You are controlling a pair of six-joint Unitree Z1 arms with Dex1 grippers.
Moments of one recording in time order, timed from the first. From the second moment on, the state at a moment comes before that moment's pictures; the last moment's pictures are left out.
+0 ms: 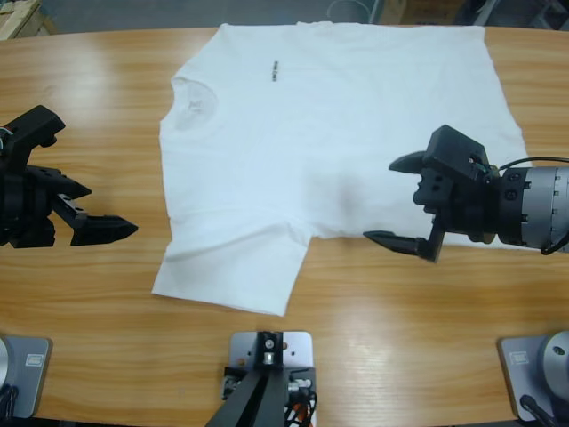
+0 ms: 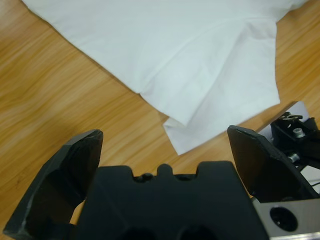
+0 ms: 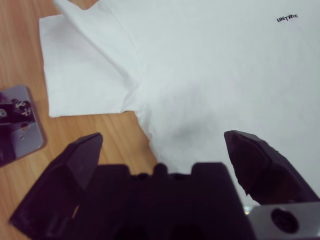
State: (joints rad) arm 0 -0.89 1.33 -0.89 0.60 0.03 -0.32; arm 1 0.81 1.32 -0.54 -0.06 0.18 -0.28
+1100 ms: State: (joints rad) arm 0 -0.89 1.29 -0.52 0.10 -0.22 -0.75; arm 1 0.81 1.19 -0.78 0.46 0.13 0.09
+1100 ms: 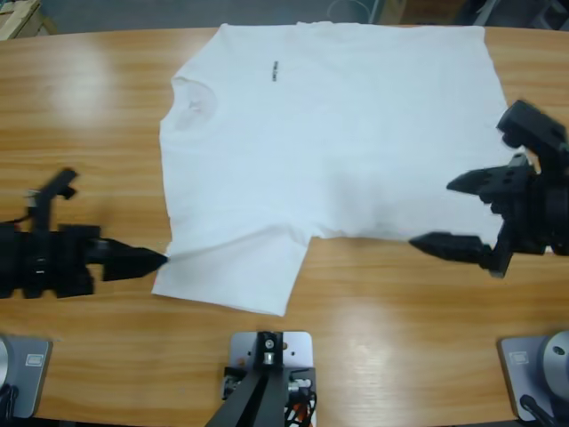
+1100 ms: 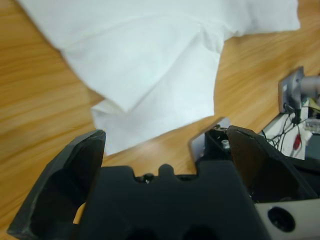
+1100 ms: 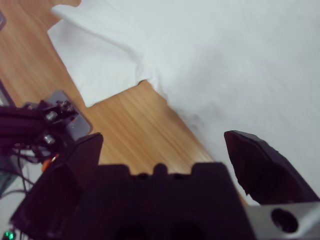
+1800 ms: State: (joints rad) arm 0 -0.89 1.56 -0.47 -0.01 -0.24 -0.78; arm 1 0.81 1.16 -0.79 0.52 0.10 0.15
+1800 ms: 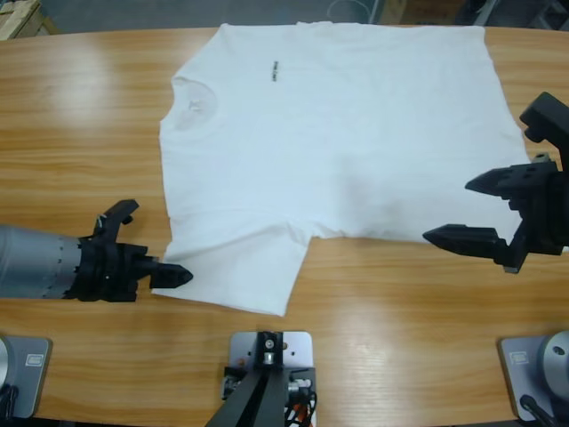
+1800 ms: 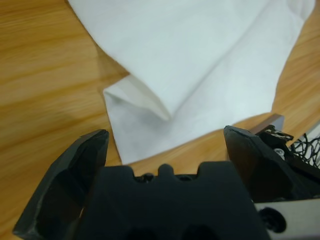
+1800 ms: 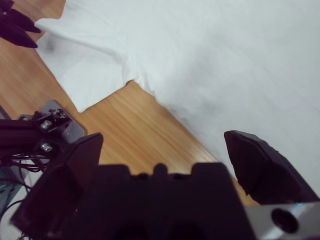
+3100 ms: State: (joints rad) arm 0 -0.89 1.68 -0.52 -0.16 -0.23 -0.73; arm 1 0.76 1.05 -0.84 0.65 0.08 0.16
